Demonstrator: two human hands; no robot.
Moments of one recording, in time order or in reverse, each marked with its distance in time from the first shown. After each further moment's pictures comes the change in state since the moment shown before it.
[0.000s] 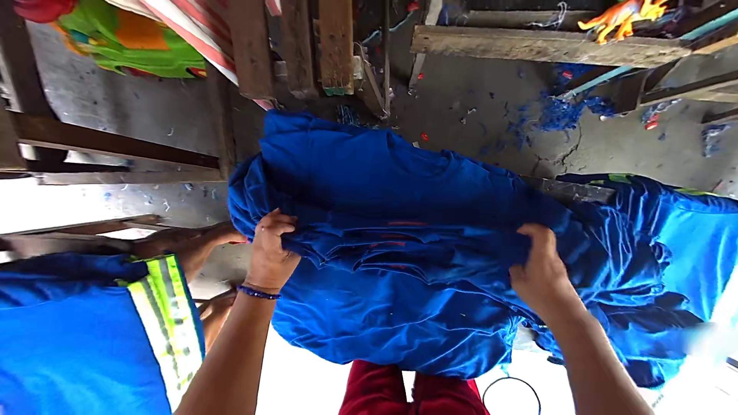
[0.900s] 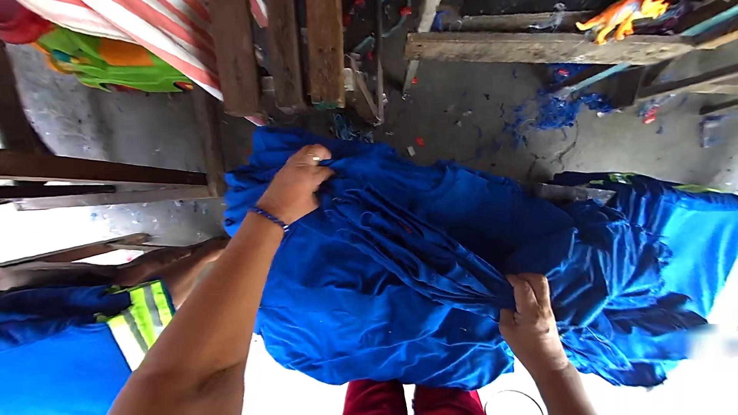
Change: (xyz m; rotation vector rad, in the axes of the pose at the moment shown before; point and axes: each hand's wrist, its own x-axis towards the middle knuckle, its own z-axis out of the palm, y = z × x) left_hand 0.161 -0.035 0.058 0.054 -0.599 0.248; right_hand -0.038 0.004 0.040 -0.060 0.293 -0.149
